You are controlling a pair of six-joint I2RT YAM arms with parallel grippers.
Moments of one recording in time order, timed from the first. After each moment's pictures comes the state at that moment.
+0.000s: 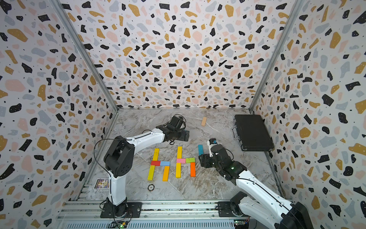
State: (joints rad) left arm -0.65 2.07 1.58 -0.43 -0.06 -0.32; right arm 0.63 0.91 0.58 -0.37 -0.02 0.46
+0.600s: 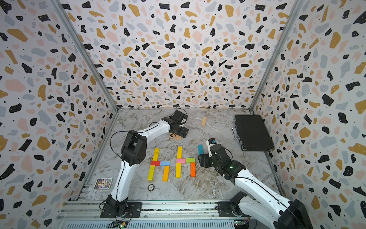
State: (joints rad) left arm -0.58 2.36 1.97 -0.65 -0.03 -0.01; right arm 0.63 0.95 0.58 -0.35 -0.04 0.47
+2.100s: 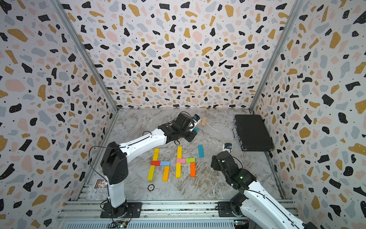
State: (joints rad) left arm -0.84 1.86 1.59 -0.45 0.01 -0.01; right arm 0.62 0.66 0.52 -0.62 0.35 0.63
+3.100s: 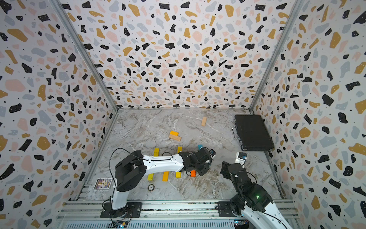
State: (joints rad) left arm -1.15 2.05 1.43 -0.37 -0.04 -0.19; right arm 0.62 0.29 0.48 -0.86 0.45 0.70
